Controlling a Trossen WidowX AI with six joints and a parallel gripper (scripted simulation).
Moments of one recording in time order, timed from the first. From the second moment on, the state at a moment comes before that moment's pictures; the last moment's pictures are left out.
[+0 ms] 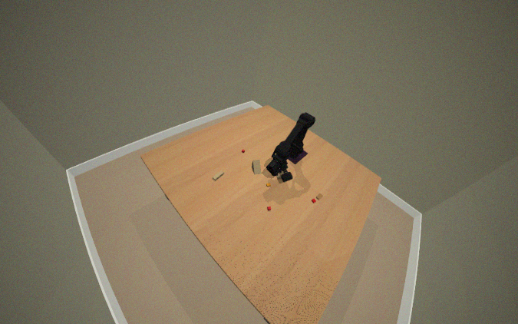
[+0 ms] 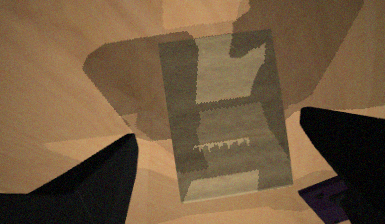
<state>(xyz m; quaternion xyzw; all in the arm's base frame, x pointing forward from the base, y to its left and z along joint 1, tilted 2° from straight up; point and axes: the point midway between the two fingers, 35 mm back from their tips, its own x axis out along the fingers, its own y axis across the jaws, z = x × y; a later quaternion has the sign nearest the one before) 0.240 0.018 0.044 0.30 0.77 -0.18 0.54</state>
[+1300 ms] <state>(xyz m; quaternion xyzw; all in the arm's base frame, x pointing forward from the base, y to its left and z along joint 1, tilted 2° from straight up) 0.240 0.017 0.096 0.30 0.77 -0.18 0.53</state>
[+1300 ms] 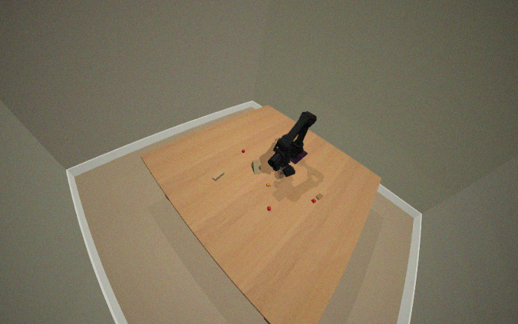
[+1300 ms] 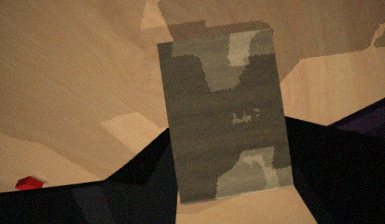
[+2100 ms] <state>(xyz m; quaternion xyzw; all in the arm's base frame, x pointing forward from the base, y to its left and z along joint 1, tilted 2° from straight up) 0.233 0.019 0.139 0.32 0.75 -0.26 0.51</state>
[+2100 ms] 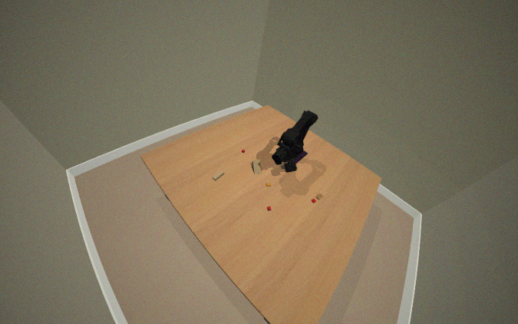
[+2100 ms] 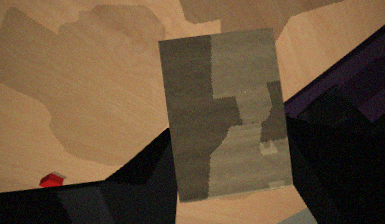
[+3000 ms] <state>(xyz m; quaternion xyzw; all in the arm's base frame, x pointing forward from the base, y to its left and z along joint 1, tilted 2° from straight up) 0.230 0.027 0.137 0.42 0.55 -0.58 0.44</state>
